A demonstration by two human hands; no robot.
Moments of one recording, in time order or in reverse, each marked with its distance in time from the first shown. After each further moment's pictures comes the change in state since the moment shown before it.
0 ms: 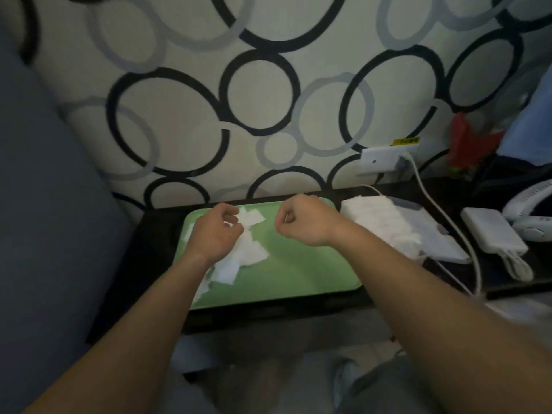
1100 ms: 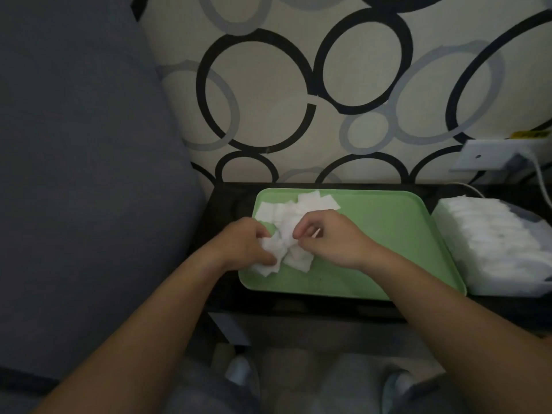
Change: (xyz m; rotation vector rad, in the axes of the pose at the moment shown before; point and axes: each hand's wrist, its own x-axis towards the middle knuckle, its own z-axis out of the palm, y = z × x) left_hand -0.033 -0.051 -0.076 0.210 -0.361 -0.137; right_hand 0.038 -0.037 0.098 0.314 -0.089 -0.126
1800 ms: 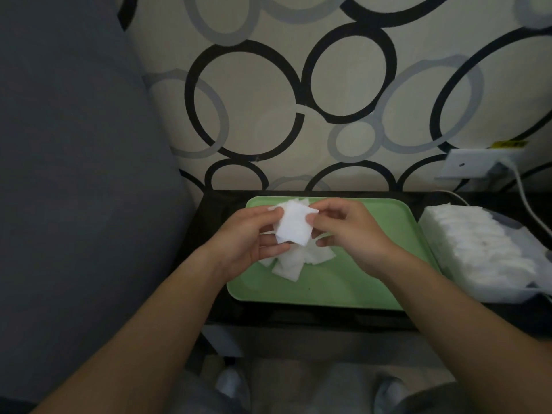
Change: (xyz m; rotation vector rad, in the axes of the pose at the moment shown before) left_hand 0.006 0.035 0.007 -1.157 -0.106 -0.006; right_hand -0.013 -0.005 -0.031 0.578 0.185 0.054
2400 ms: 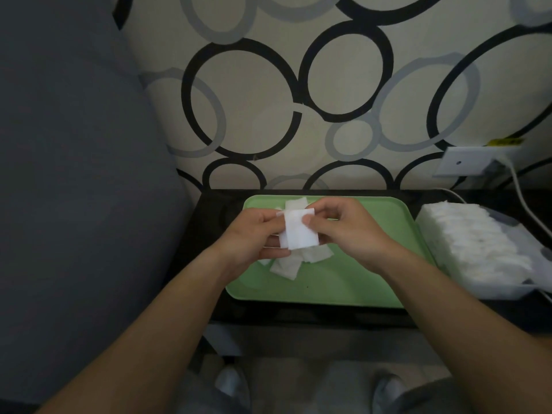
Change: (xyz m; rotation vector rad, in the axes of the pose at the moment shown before) left_hand 0.001 -0.005 0.008 0.273 -0.027 0.061; right_hand 0.005 0.005 -0.004 -0.139 -0.020 -0.028
